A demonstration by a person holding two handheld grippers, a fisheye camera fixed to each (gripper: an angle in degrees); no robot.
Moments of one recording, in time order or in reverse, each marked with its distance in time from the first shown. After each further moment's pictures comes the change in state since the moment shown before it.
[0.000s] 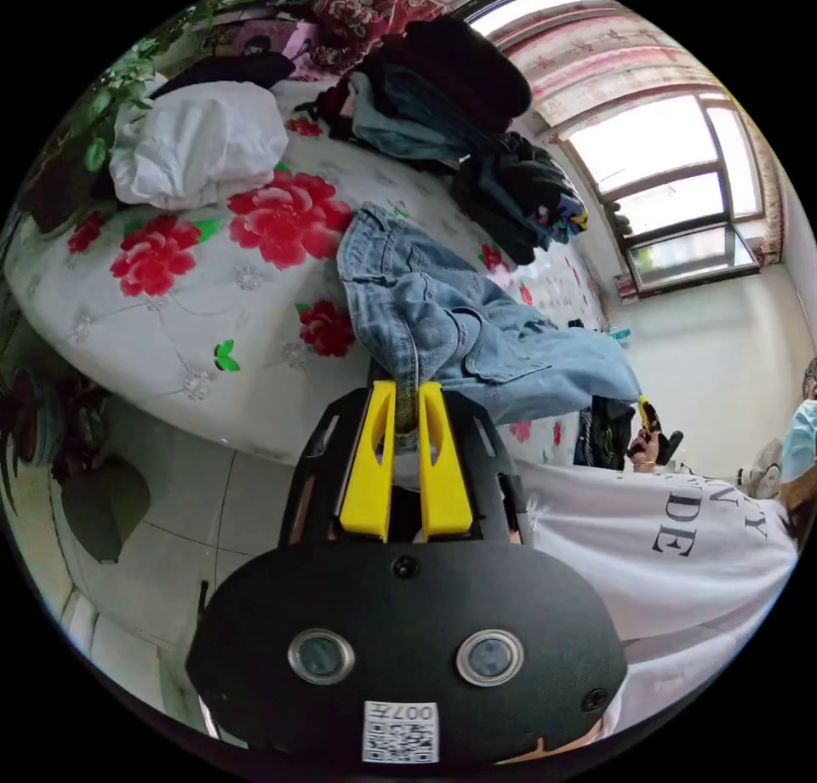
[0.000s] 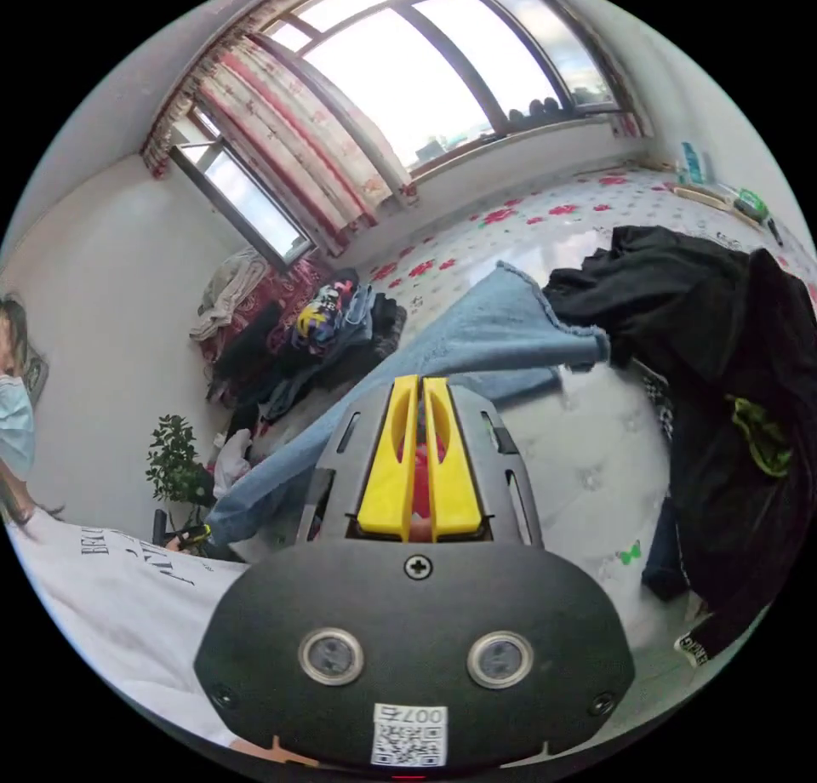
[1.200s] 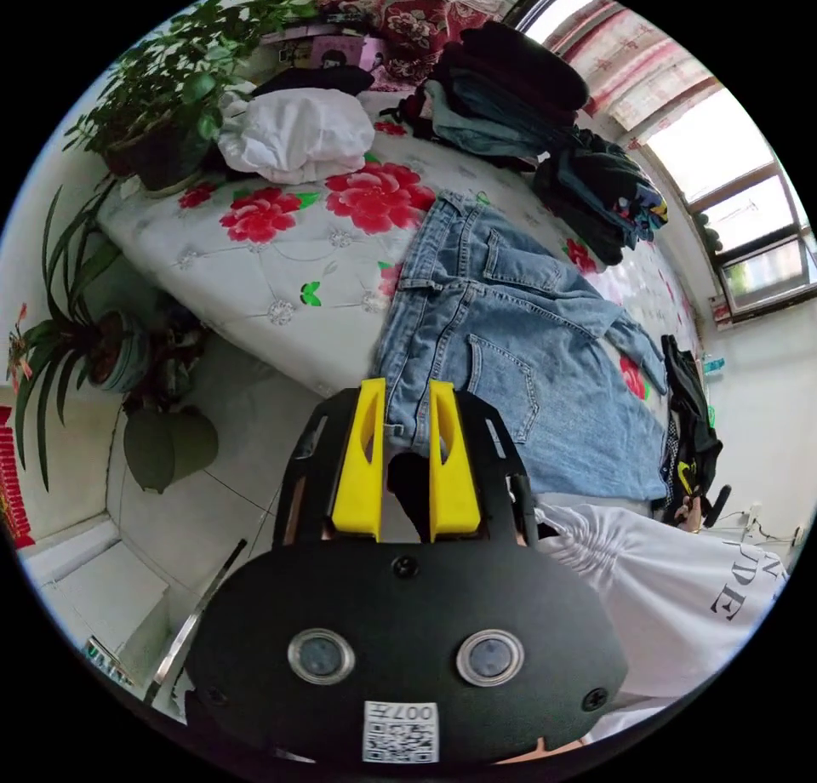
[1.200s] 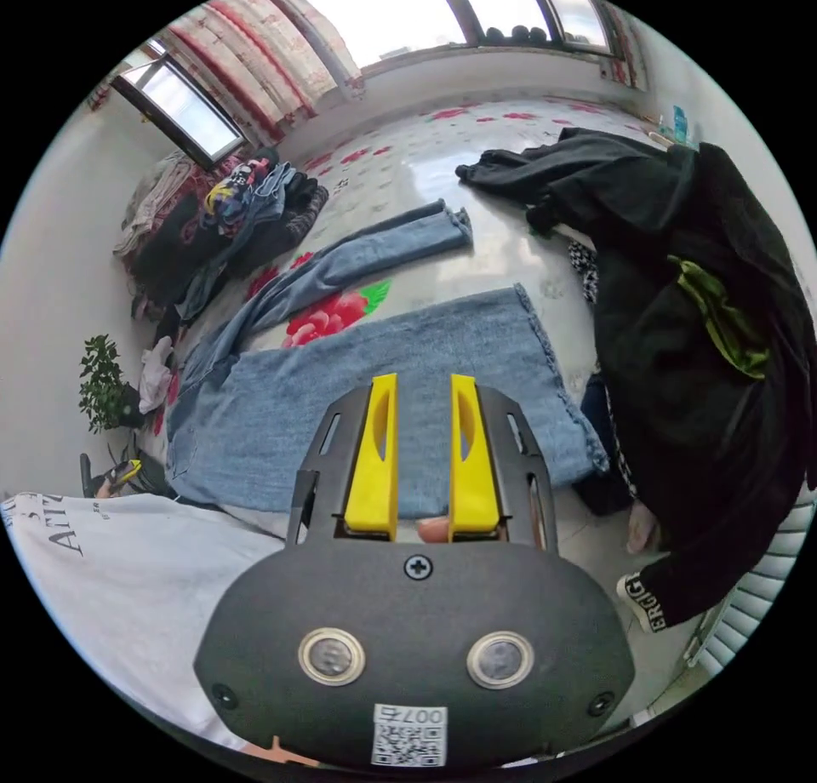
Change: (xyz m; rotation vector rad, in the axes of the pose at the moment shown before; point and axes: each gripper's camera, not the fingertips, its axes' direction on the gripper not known) left arm 0.042 -0.024 0.105 0.105 -0.381 -0.091; right arm 0.033 0.040 0.141 -0.298 0.180 -0.111
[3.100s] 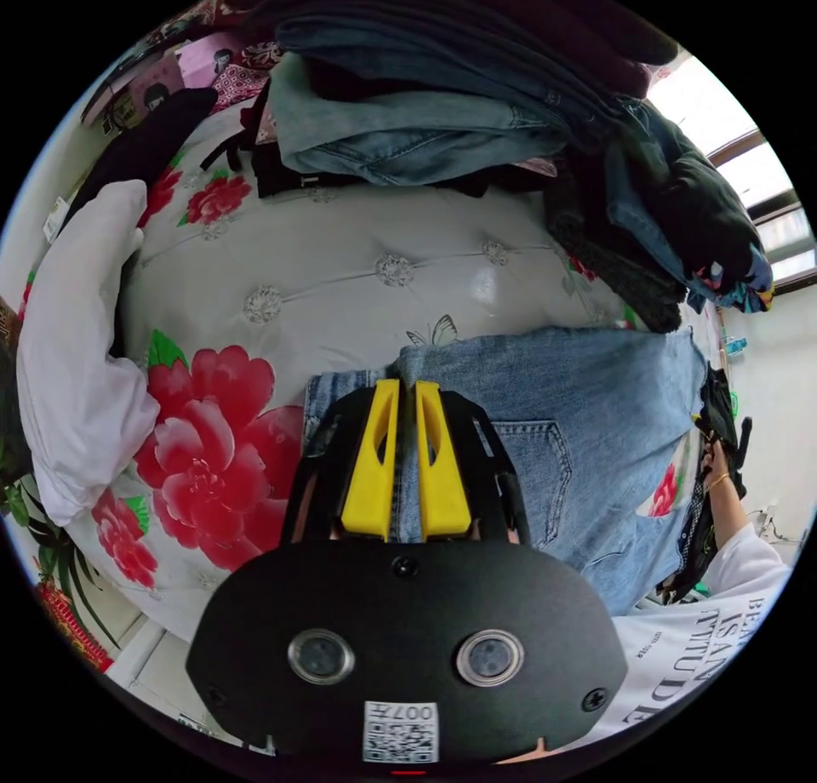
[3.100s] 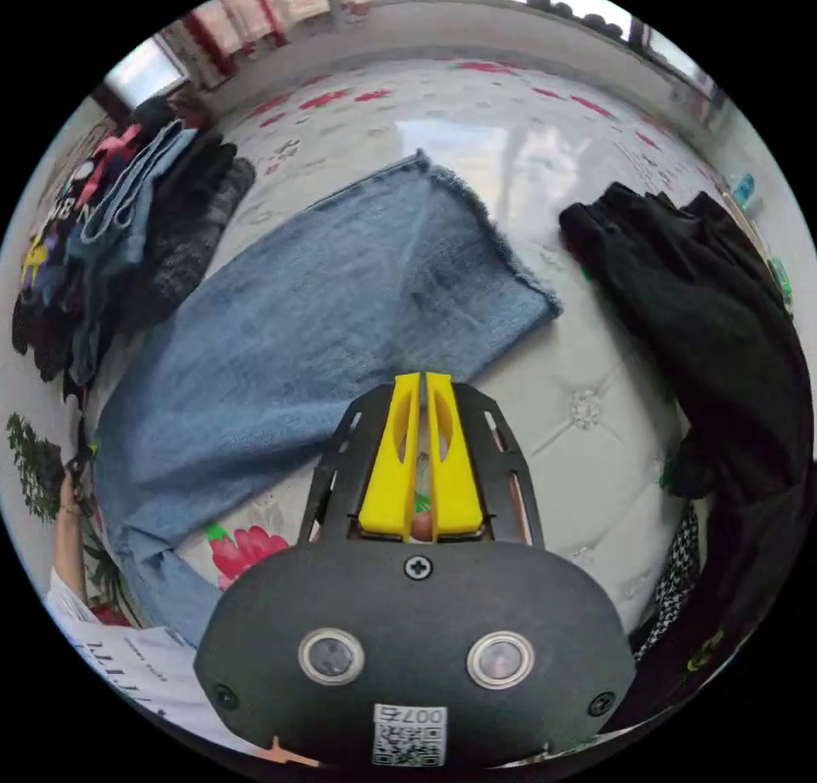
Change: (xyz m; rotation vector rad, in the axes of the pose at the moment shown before) left arm 0.098 -0.382 0.215 -0.062 0.001 0.136; right arm -0.058 -0.332 0.226 -0.176 0.156 0.061
